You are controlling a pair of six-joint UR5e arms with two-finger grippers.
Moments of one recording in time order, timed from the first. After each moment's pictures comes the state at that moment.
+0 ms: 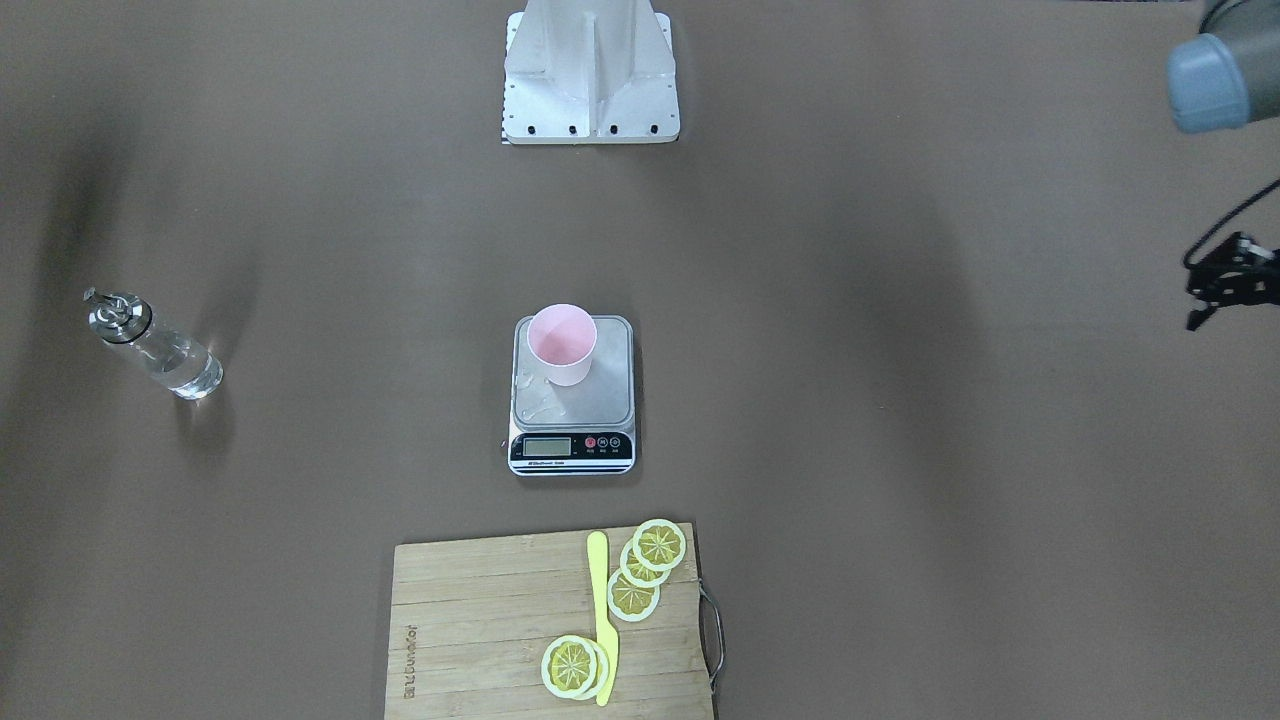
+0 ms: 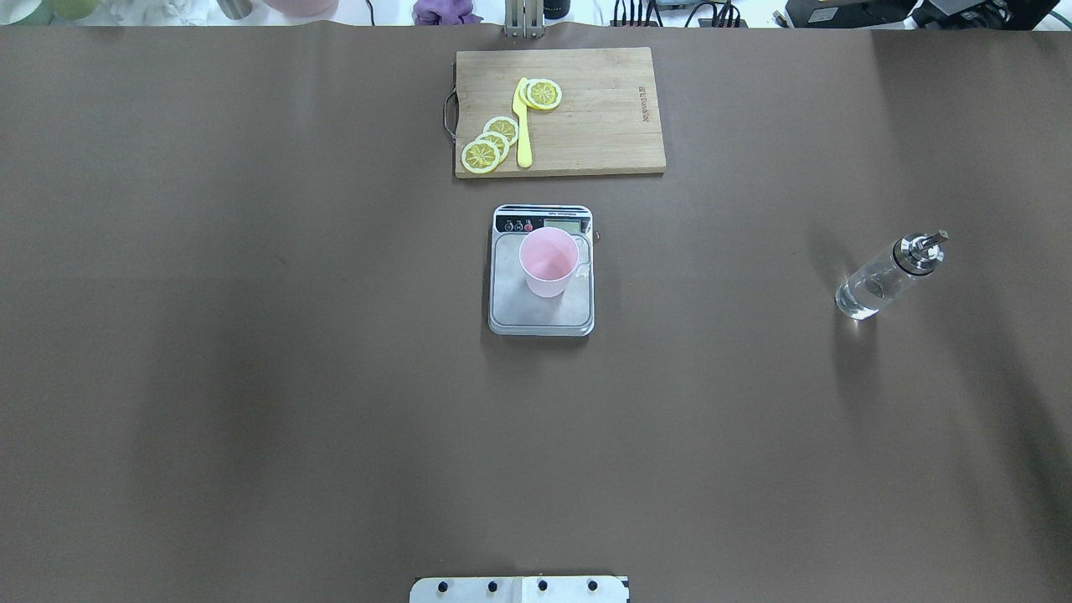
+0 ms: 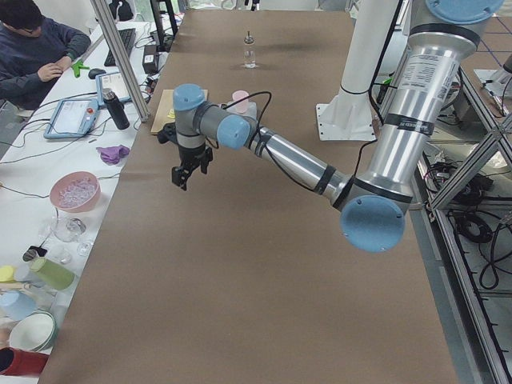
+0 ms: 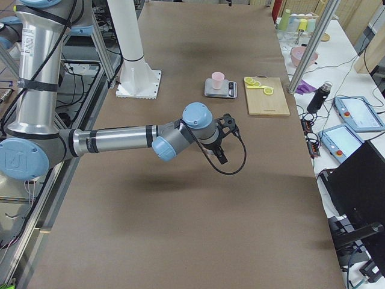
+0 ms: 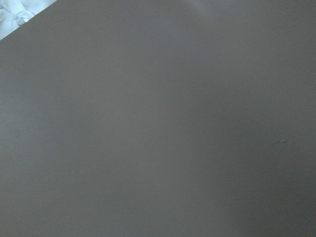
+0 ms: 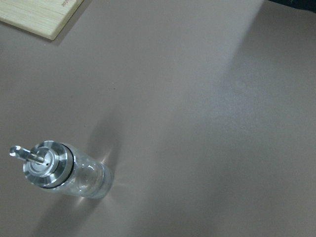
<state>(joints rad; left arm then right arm) -1.42 -1.82 -1.68 -1.48 -2.21 0.32 1.43 -1.75 1.85 -0.98 2.43 0.14</state>
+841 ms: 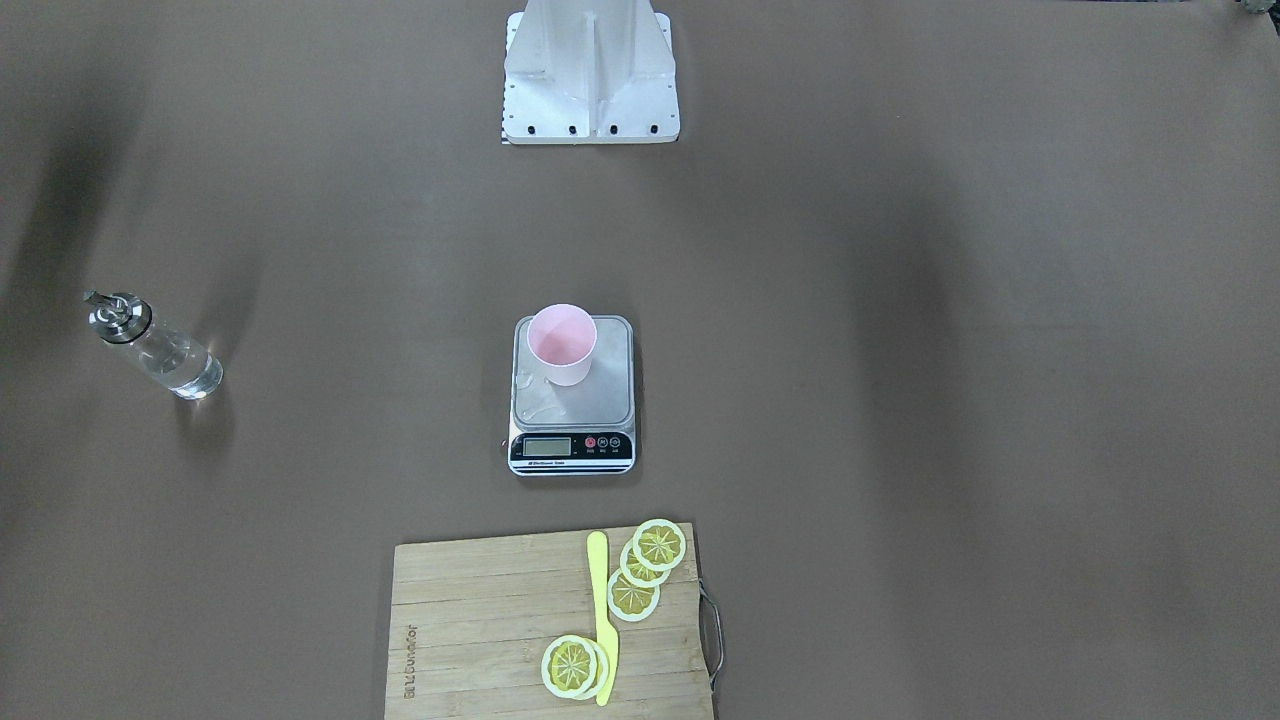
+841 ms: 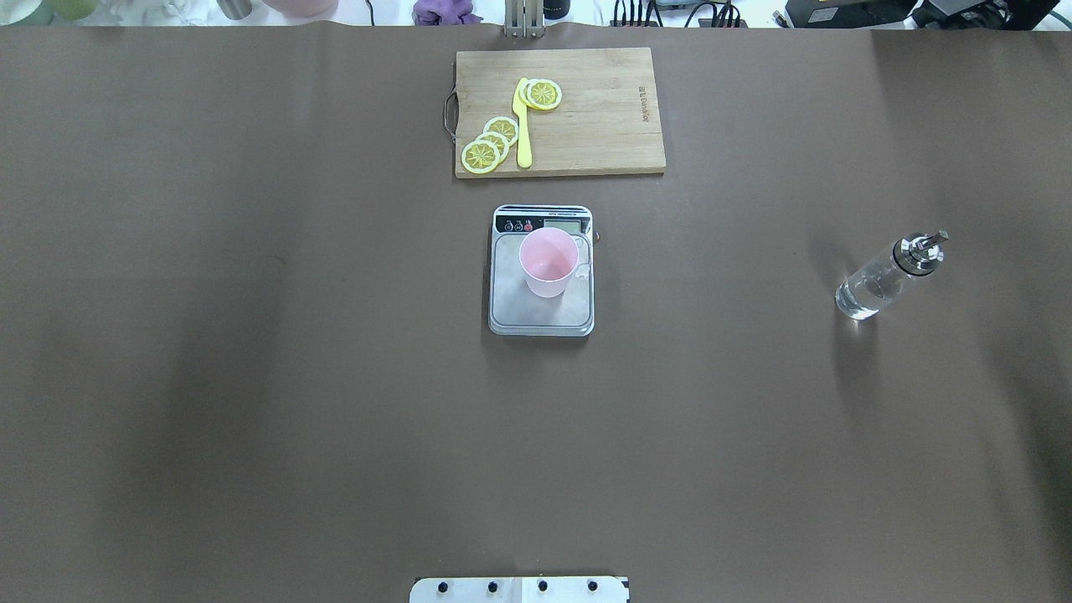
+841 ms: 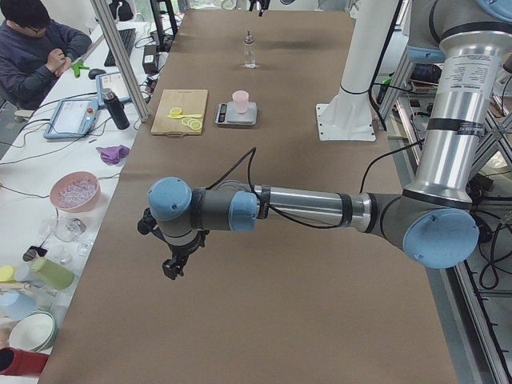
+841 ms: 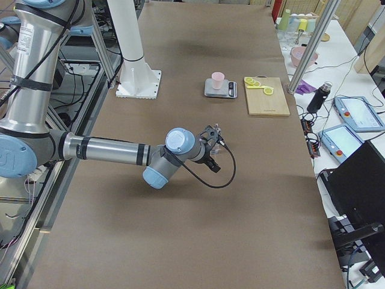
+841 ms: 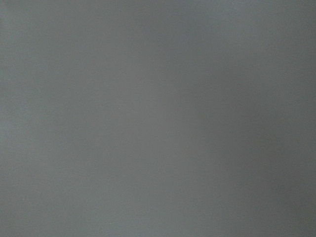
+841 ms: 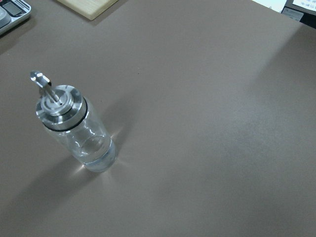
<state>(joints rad) -1.65 -1.72 -1.51 -1.53 -2.40 0.51 1.38 -1.82 1.67 -0.51 2.45 0.06</state>
